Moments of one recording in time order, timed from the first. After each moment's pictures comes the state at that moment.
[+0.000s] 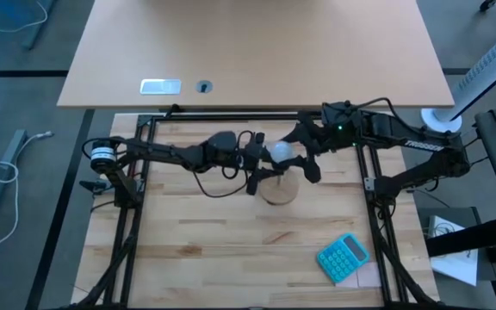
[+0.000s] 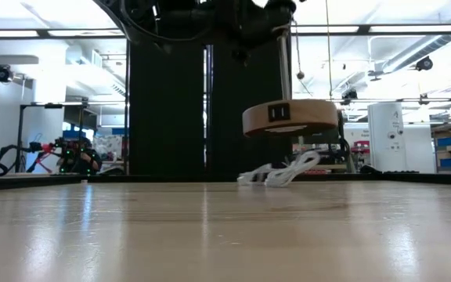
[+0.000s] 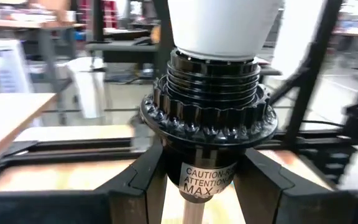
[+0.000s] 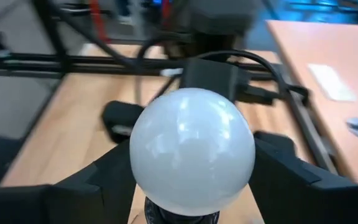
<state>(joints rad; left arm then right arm) 0.16 1.72 1.12 0.58 0.30 -0.04 -0.09 1.25 1.45 -0.67 -0.12 -0.11</state>
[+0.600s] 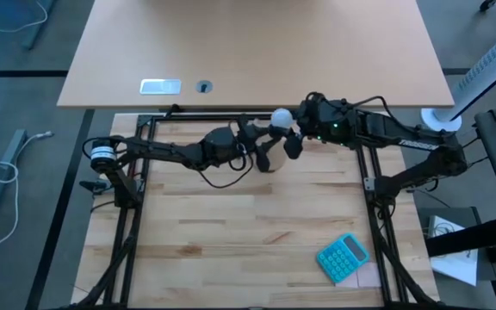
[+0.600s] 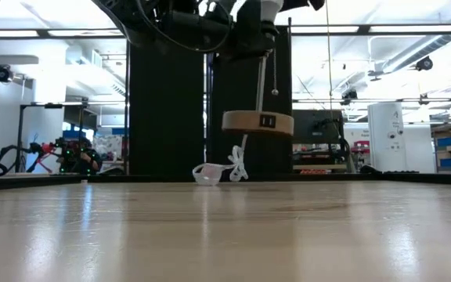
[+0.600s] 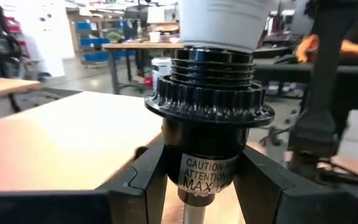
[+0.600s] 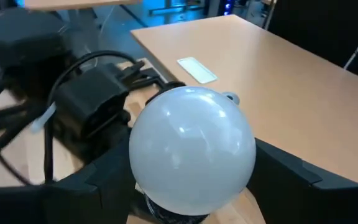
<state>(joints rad) 0.18 1.72 1.12 0.65 -0.24 0.03 -0.10 1.29 1.45 -0.58 0.39 0.12</state>
